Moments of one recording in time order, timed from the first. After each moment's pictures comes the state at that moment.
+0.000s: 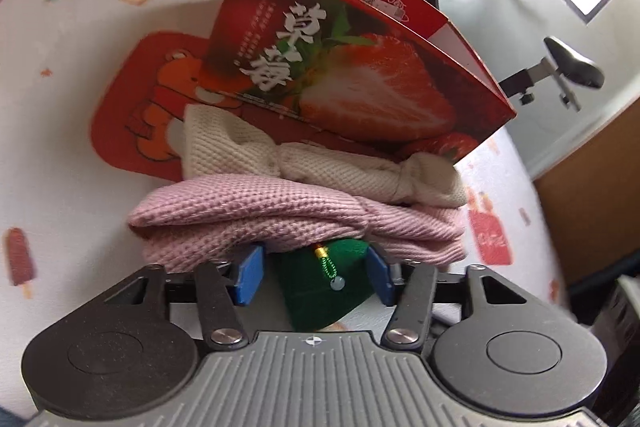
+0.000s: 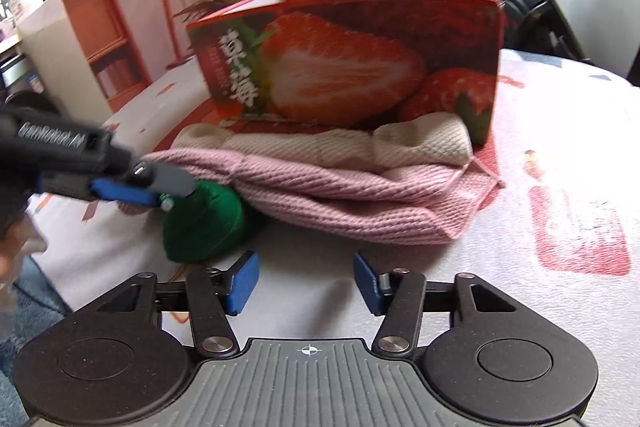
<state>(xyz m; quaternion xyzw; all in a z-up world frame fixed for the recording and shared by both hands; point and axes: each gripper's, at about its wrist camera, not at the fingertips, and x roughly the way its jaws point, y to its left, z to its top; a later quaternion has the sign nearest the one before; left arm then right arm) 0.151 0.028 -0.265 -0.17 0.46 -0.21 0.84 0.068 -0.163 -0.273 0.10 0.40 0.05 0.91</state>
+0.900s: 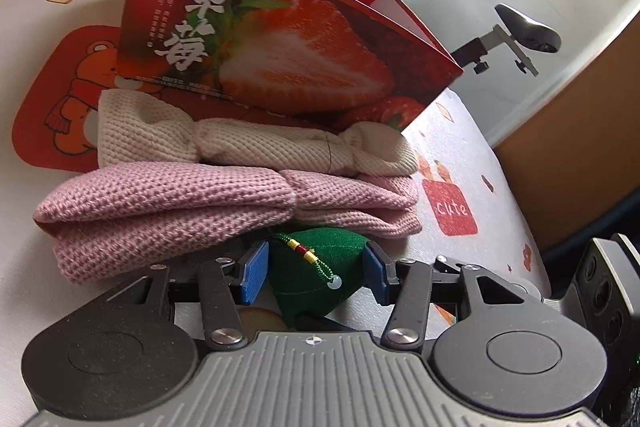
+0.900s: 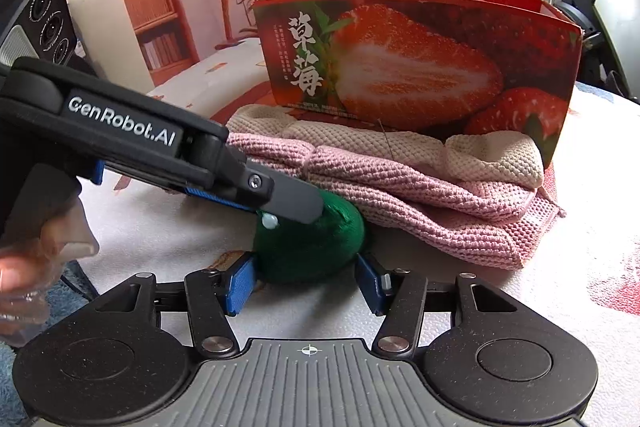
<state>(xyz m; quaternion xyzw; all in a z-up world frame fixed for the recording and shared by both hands) 0.143 -0.011 -0.276 -0.14 0.45 -0.28 0.84 0.074 -0.135 -0.277 0.05 0.39 0.11 0.91</state>
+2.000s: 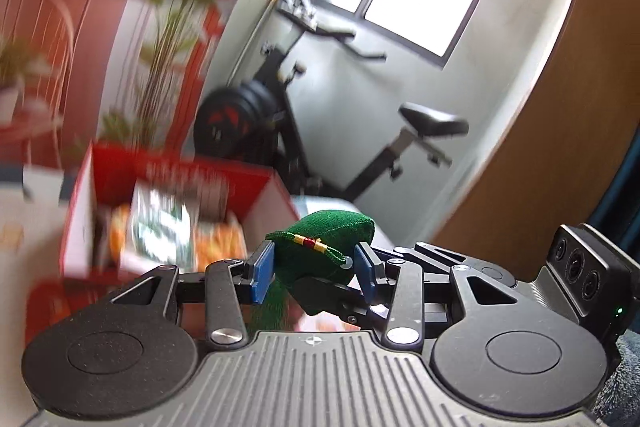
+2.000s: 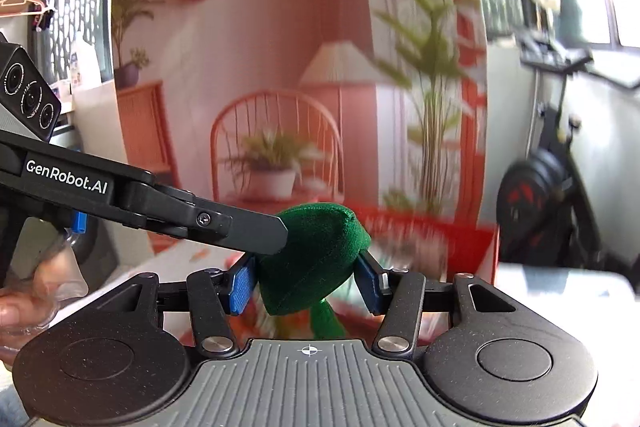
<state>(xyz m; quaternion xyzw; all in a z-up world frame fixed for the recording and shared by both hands) 0.186 -0.028 -0.098 -0.11 0.26 -0.36 0.89 0.119 -0.191 -0.101 0.02 0.19 0.10 0.98</state>
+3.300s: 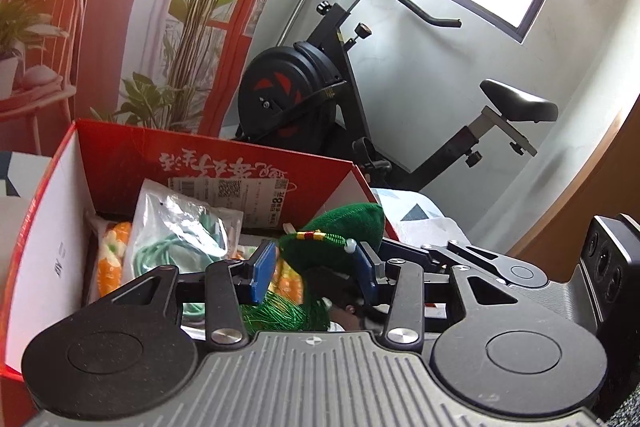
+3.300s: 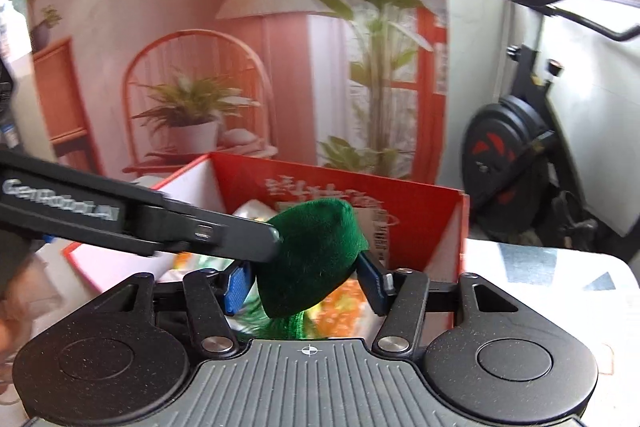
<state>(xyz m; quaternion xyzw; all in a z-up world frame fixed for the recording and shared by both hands) 0.302 -0.076 -0.162 -0.09 0.33 -0.29 0.89 0.262 -0.256 -0.182 0.04 0.28 0.02 0.96</state>
